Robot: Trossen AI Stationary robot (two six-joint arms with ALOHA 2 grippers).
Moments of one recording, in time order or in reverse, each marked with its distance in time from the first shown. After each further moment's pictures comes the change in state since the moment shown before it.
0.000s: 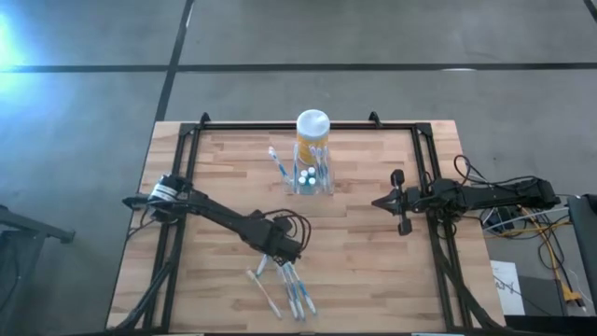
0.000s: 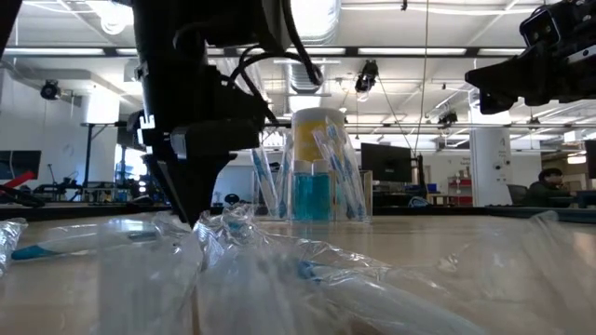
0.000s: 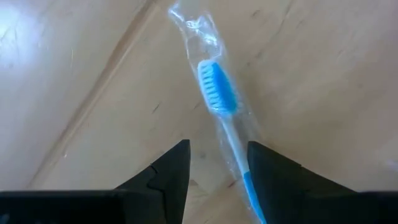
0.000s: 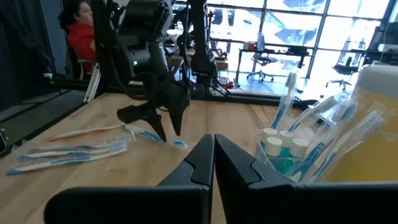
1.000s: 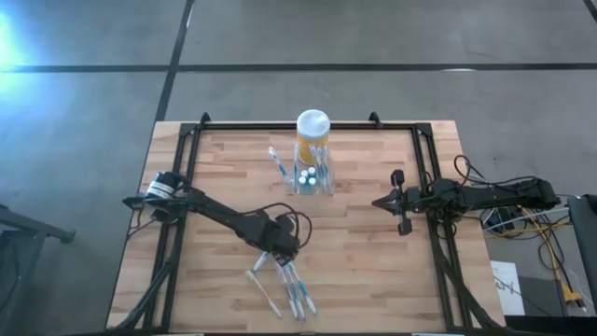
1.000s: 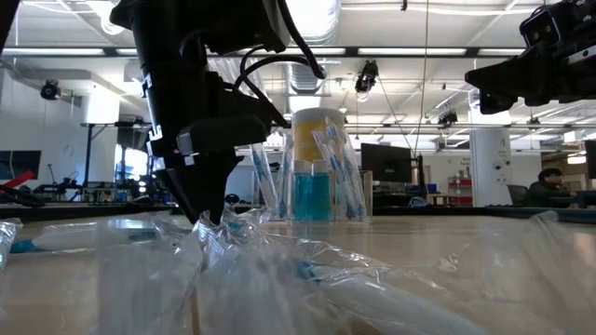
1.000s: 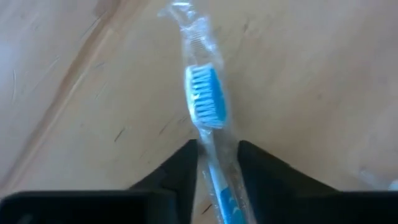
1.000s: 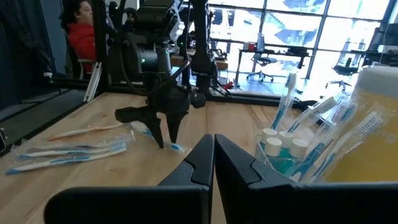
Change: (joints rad) left arm 0.014 -0.002 -0.107 0.197 0.052 0.089; right arm 0.000 0.000 0.000 0.000 0.000 -0.006
